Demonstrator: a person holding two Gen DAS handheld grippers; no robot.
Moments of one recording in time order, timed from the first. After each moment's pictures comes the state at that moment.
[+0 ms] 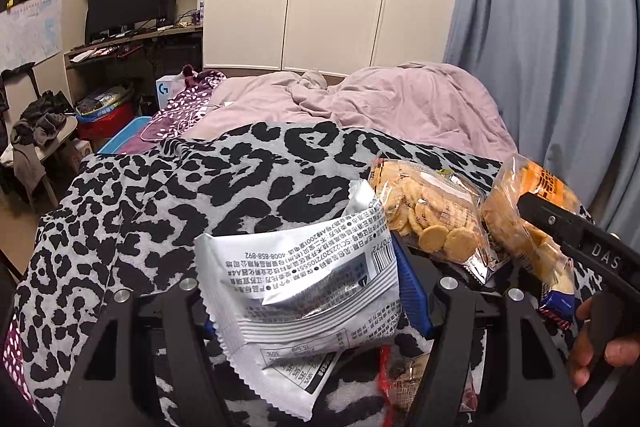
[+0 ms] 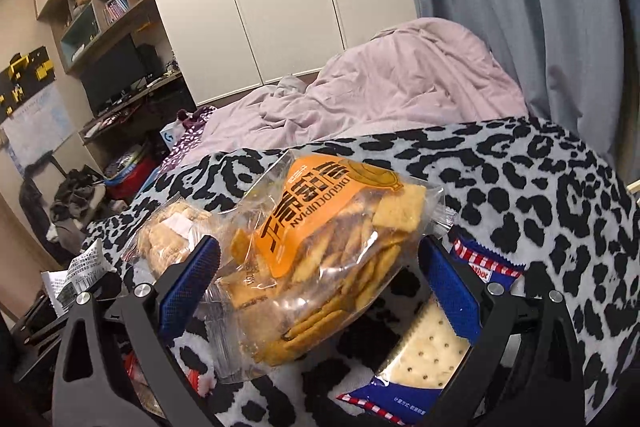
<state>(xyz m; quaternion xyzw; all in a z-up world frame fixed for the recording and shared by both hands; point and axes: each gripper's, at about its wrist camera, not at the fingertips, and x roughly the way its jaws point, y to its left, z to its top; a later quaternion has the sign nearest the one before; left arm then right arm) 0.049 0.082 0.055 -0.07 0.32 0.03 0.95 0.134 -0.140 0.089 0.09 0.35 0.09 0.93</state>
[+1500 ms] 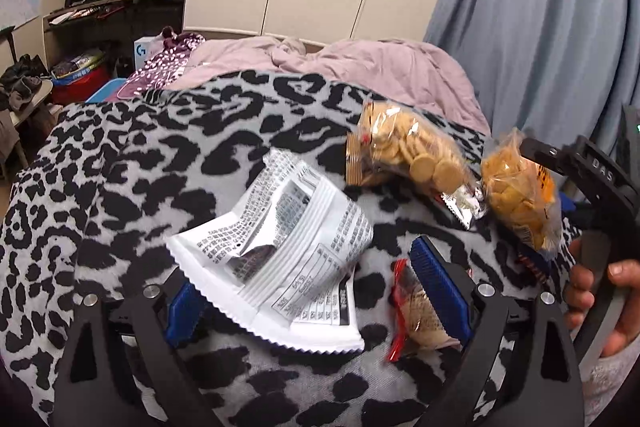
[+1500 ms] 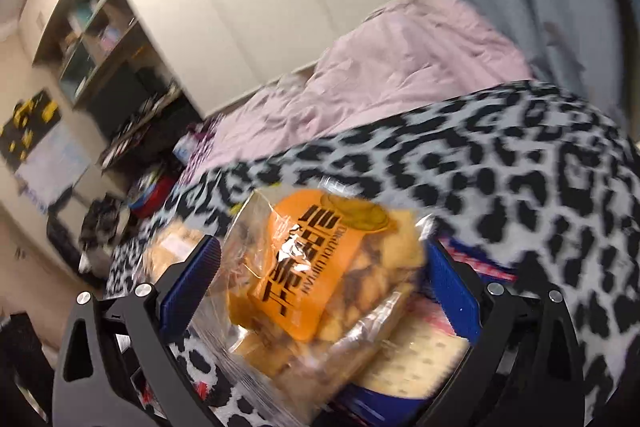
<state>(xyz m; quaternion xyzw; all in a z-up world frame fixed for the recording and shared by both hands) 0.022 0.094 0.030 -0.12 0.36 -0.03 0.92 0.153 -0.179 0.084 0.17 0.37 0.13 0.90</state>
